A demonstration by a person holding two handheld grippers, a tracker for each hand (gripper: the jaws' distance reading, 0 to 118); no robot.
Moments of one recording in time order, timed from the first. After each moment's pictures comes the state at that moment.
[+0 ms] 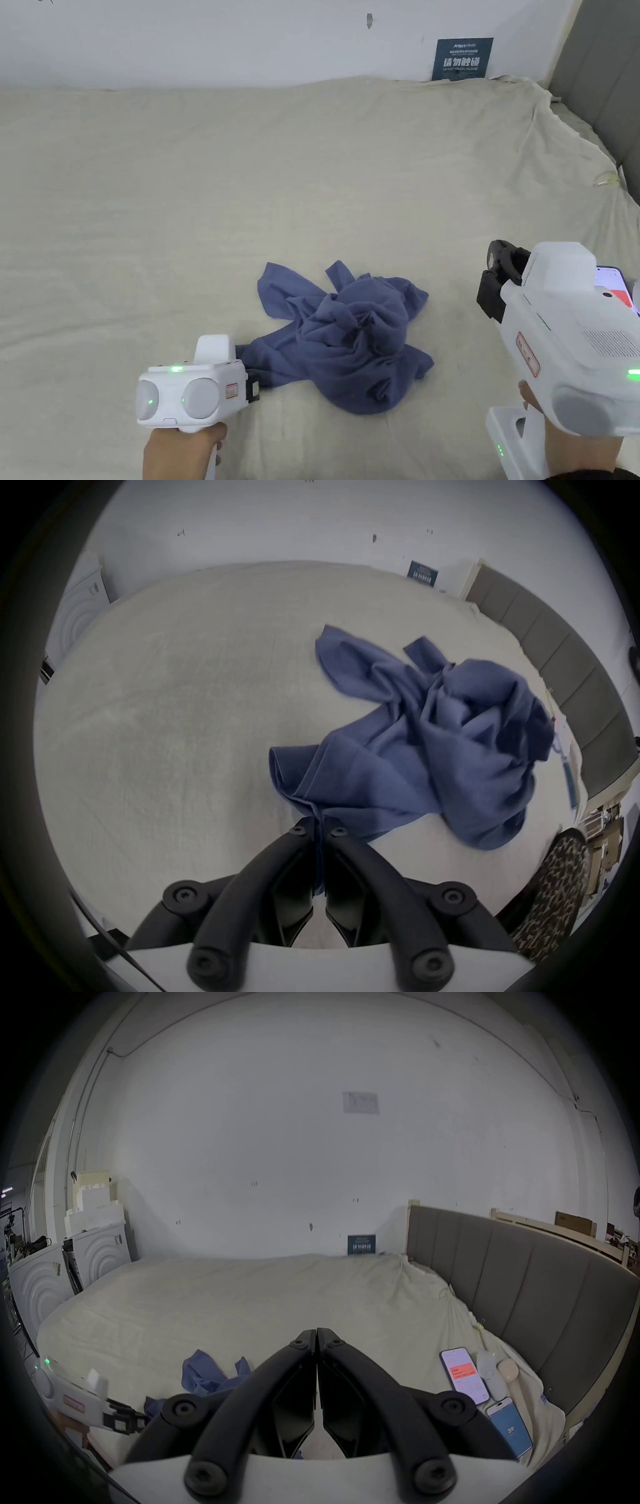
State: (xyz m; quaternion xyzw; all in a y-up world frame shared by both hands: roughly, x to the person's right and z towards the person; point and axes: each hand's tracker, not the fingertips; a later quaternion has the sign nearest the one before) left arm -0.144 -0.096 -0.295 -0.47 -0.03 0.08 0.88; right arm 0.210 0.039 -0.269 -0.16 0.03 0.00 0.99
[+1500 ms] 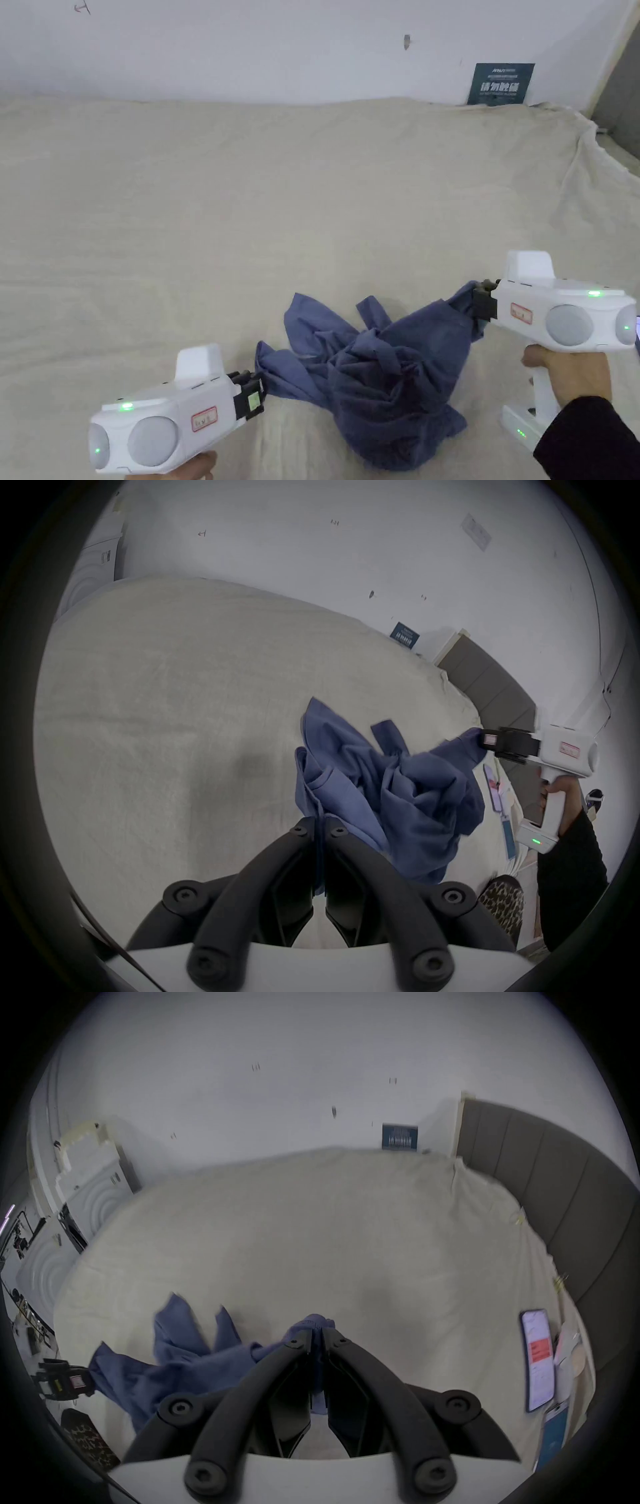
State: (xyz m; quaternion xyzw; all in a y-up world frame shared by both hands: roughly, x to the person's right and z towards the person) left arm -0.194 -0.042 -0.300 -0.40 -0.07 0.19 0.89; right arm 0.200 0.006 -0.415 -0.34 0.10 -0.01 0.93
